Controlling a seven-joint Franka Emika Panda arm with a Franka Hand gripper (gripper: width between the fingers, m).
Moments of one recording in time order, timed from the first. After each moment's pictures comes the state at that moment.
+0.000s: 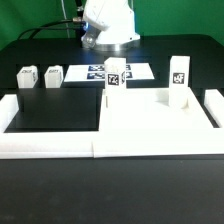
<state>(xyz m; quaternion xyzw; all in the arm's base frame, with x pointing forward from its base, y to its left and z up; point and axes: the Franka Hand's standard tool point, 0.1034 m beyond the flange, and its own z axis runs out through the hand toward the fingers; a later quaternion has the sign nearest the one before) 0.528 -0.047 0.135 0.74 0.63 -0.20 0.13</state>
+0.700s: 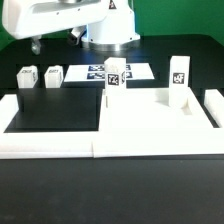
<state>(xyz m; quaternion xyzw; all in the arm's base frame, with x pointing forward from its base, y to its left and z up) 0.451 -0.117 0.099 0.92 0.33 -0.19 0.08</state>
